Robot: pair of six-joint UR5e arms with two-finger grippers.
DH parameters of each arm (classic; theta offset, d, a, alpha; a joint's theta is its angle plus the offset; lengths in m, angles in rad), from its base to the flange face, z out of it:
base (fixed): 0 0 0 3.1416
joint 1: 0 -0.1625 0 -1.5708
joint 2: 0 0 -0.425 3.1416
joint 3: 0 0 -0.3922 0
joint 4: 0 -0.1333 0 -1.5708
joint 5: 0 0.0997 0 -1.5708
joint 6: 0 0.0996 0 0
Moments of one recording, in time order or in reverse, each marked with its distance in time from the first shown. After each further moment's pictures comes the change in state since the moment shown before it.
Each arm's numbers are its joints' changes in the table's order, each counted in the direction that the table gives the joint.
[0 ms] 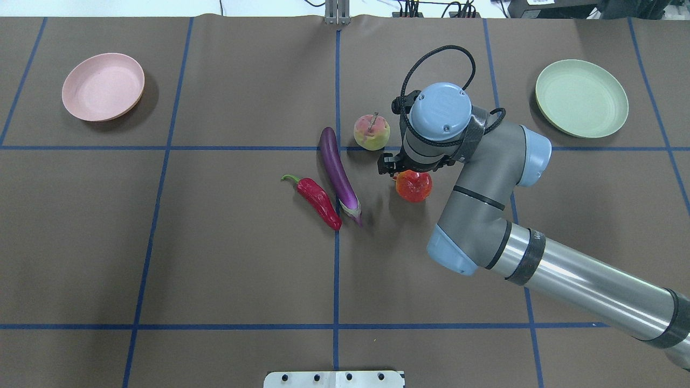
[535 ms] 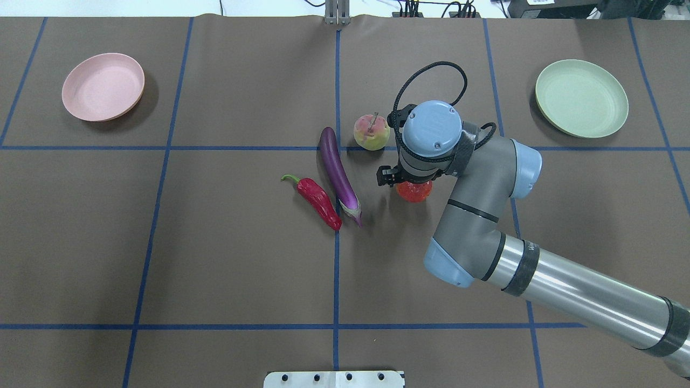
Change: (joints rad) left arm 0.000 0.000 0.000 0.000 0.001 0.000; right arm 0.033 -0.008 0.012 0.000 -0.036 -0.009
